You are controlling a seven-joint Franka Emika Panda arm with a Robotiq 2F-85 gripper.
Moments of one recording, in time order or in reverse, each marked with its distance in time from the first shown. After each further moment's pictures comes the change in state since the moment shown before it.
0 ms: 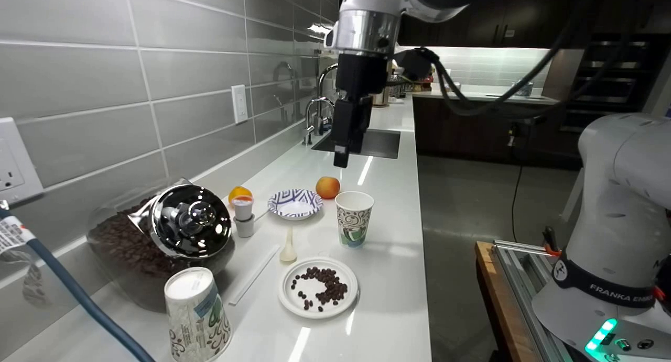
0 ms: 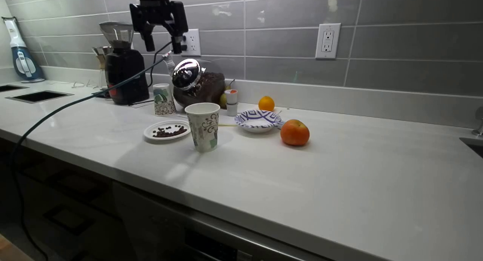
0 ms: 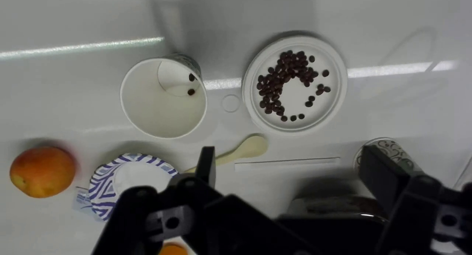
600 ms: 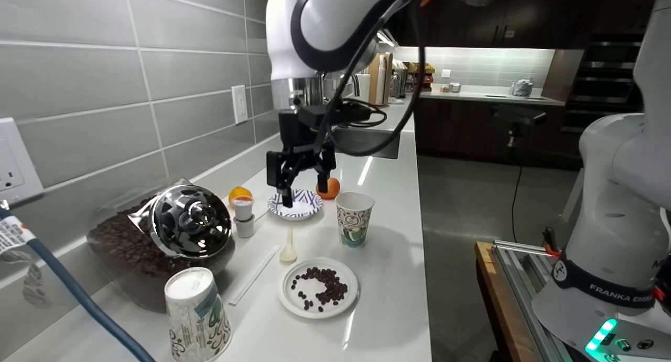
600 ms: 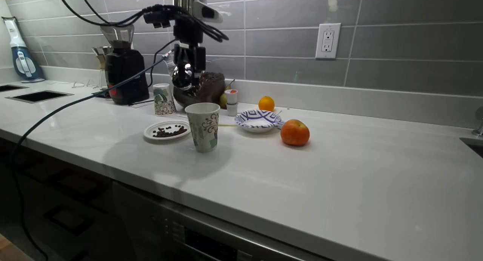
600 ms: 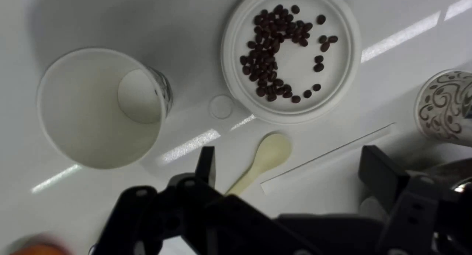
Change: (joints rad) arm -0.023 0.450 -0.018 0.296 0.064 -0.032 0.320
